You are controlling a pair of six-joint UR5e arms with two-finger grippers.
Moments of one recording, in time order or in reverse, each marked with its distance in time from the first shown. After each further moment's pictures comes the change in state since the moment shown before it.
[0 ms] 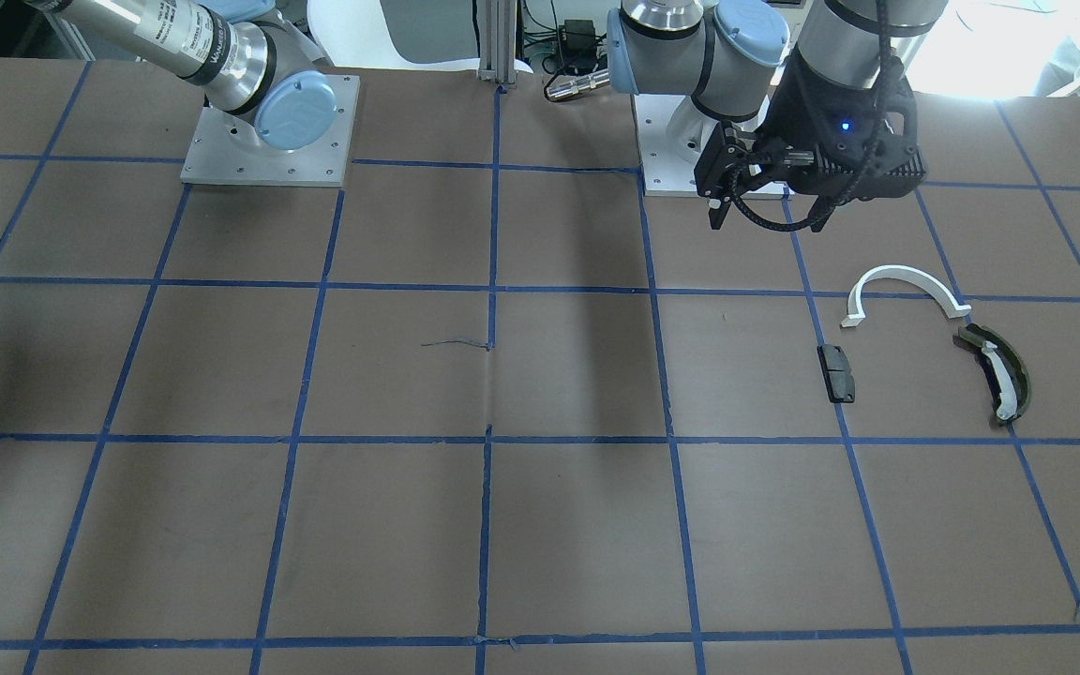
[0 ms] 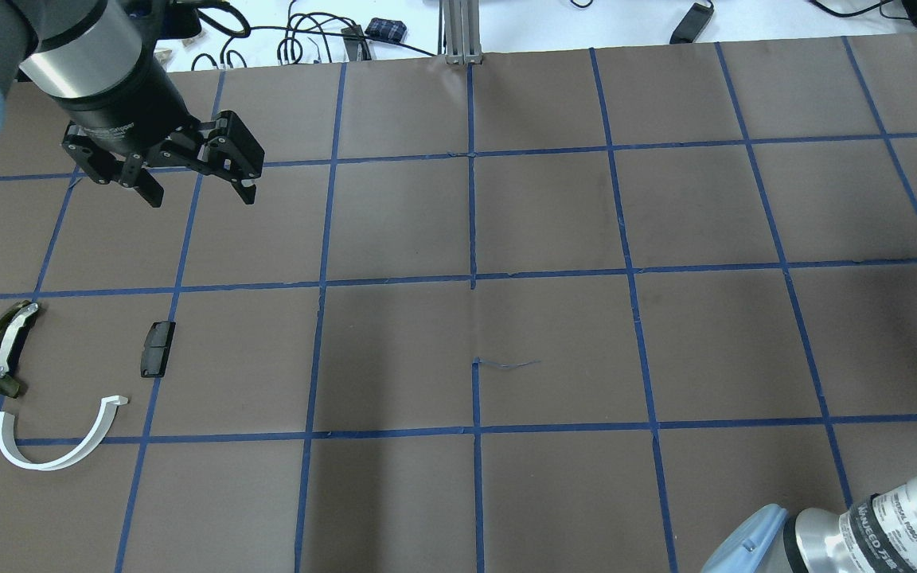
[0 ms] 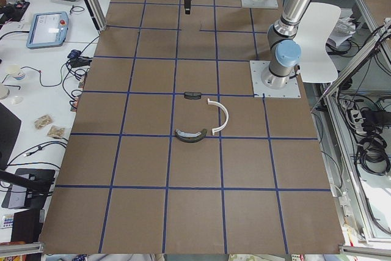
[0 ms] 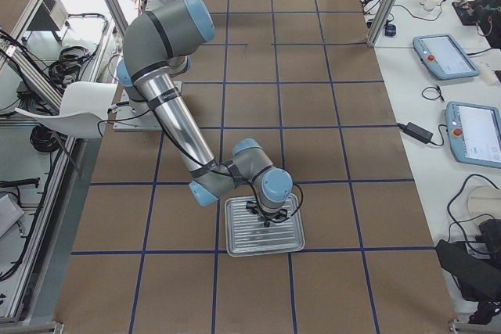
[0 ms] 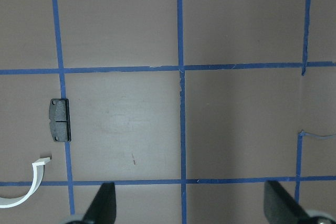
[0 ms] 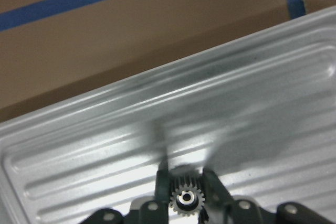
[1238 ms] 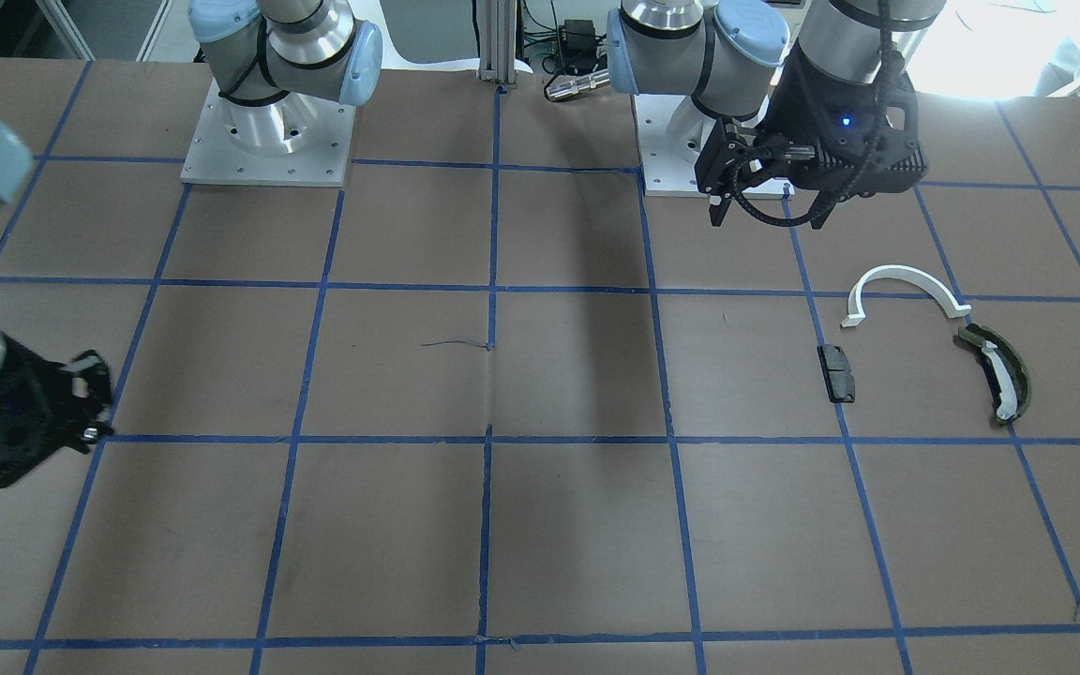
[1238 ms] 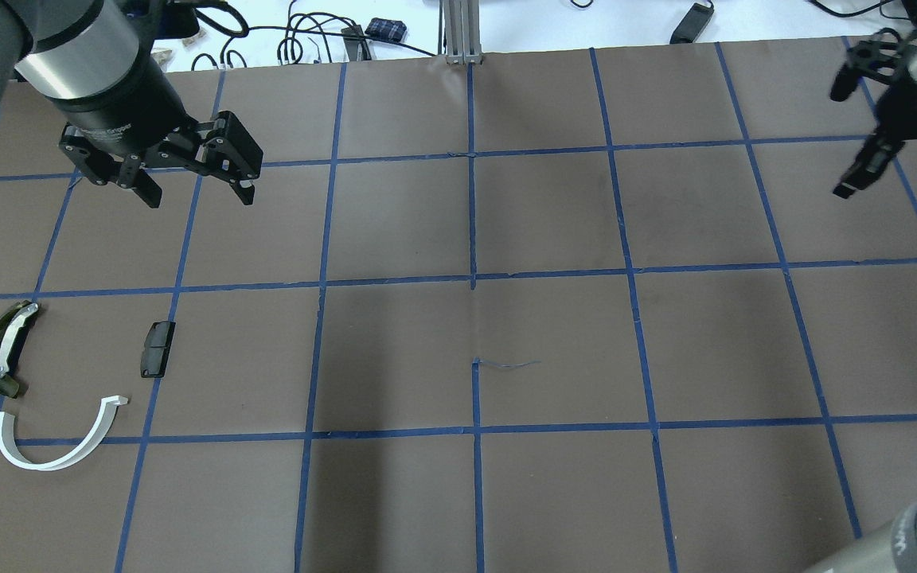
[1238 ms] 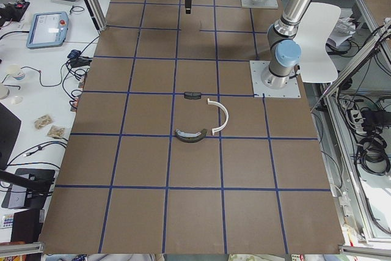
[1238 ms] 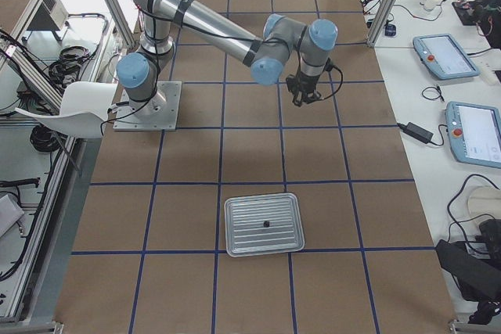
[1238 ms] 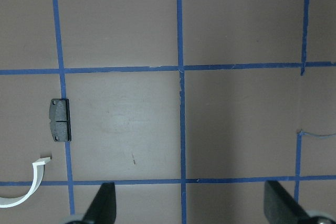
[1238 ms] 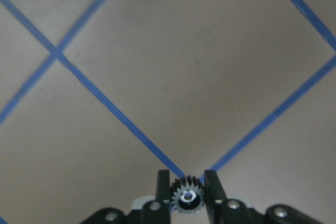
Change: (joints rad) left arm 0.001 0.007 -0.005 0.000 -0.002 0.001; right arm 0.754 -0.284 0.021 0.269 0.072 1.313
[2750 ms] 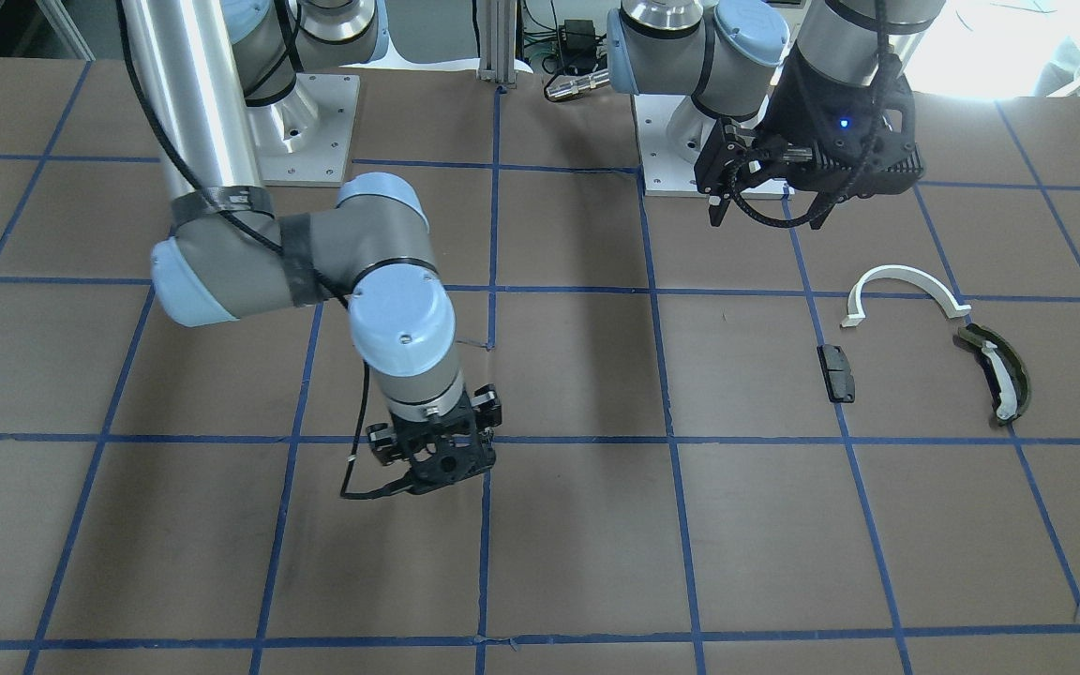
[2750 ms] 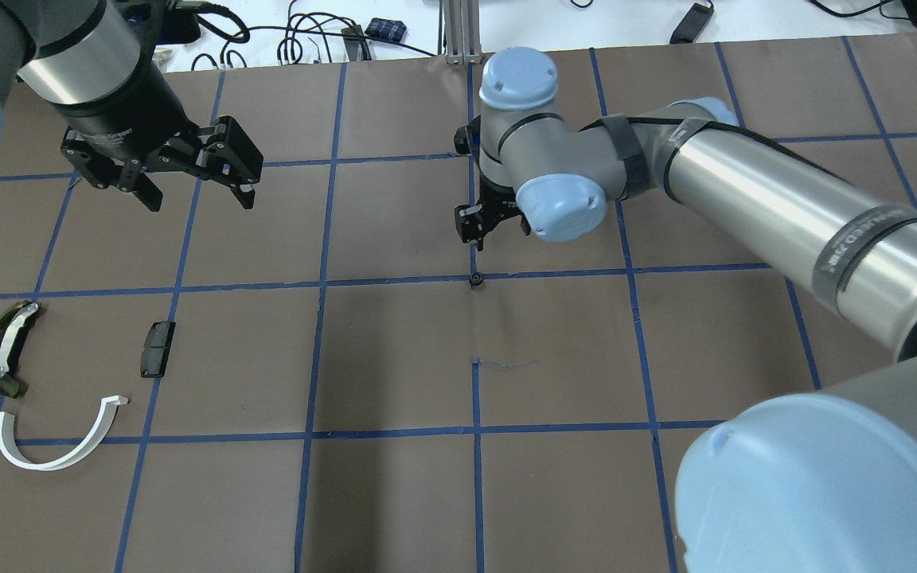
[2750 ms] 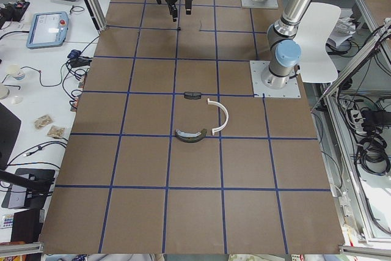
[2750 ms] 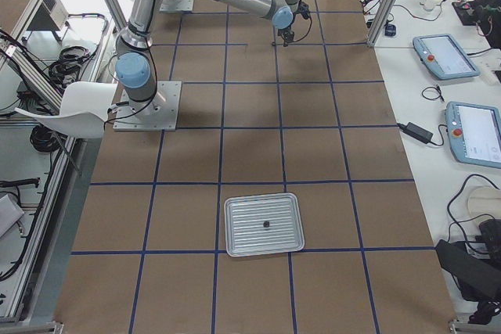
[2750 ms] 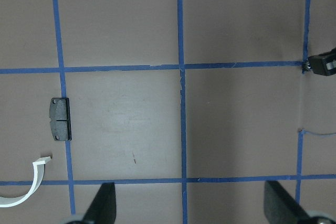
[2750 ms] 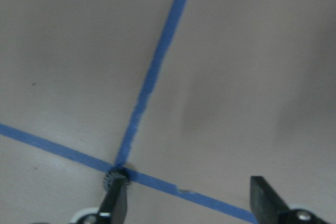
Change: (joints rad) left arm 0.002 0.002 -0.009 0.002 0.000 0.007; right arm 0.451 0.161 0.002 -0.224 0.022 0.841
